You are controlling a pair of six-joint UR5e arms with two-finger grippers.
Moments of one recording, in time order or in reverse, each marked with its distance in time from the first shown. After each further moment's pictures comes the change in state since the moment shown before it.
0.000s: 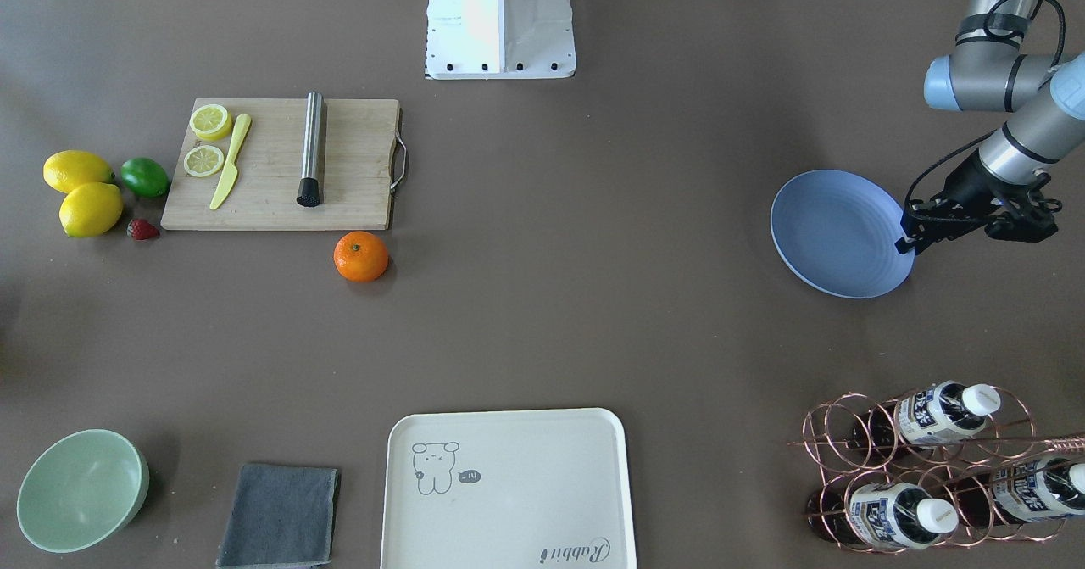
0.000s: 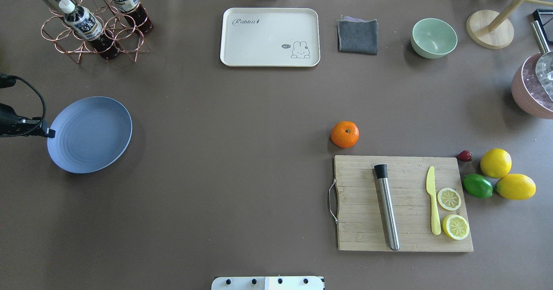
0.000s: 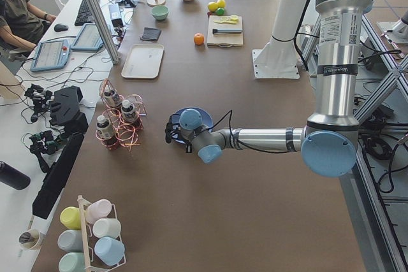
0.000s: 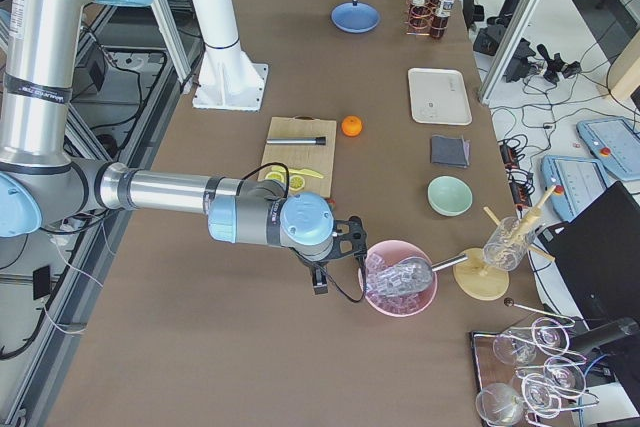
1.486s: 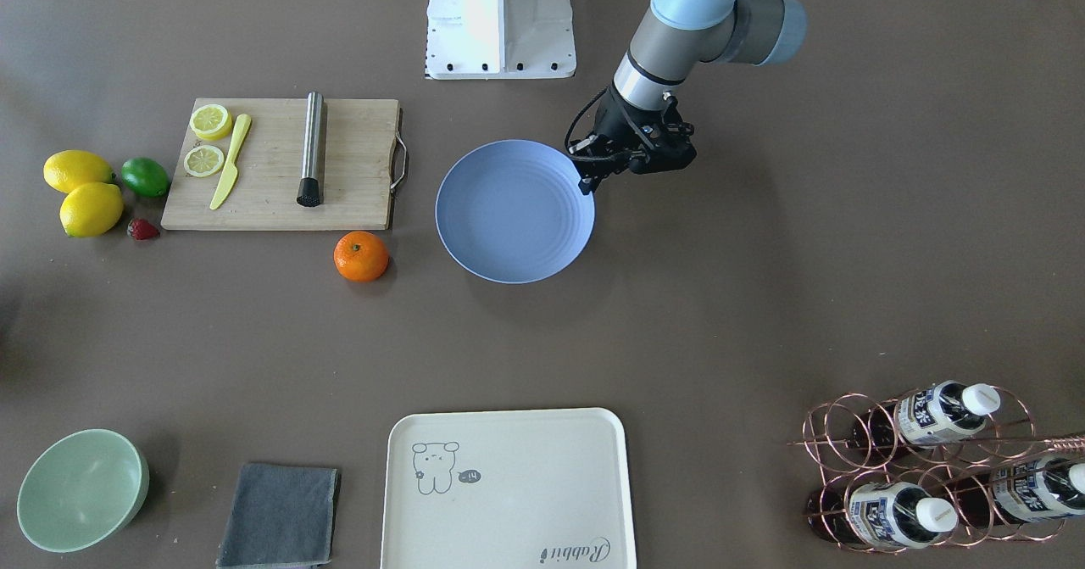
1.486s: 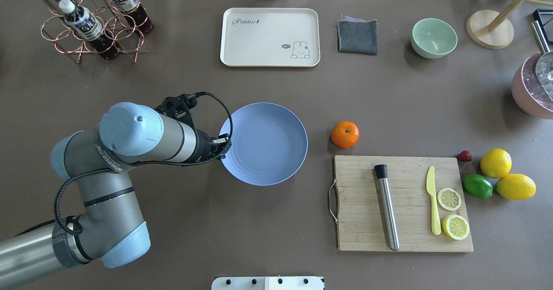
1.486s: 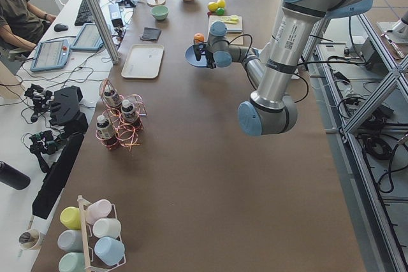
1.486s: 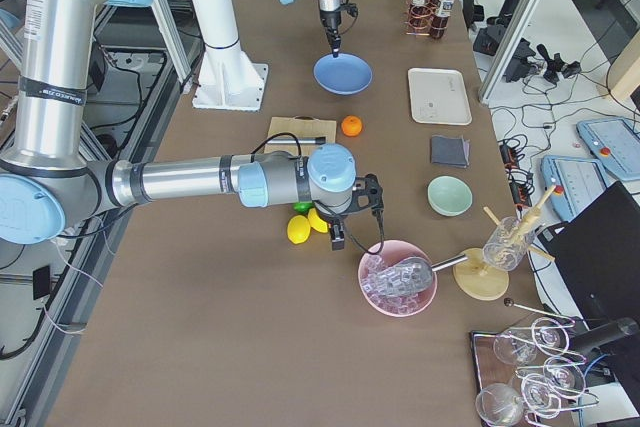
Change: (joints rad) left arm 0.563 -0.467 -0.347 0.565 0.533 -0.692; right arm -0.166 0.069 0.119 0.004 0.013 0.254
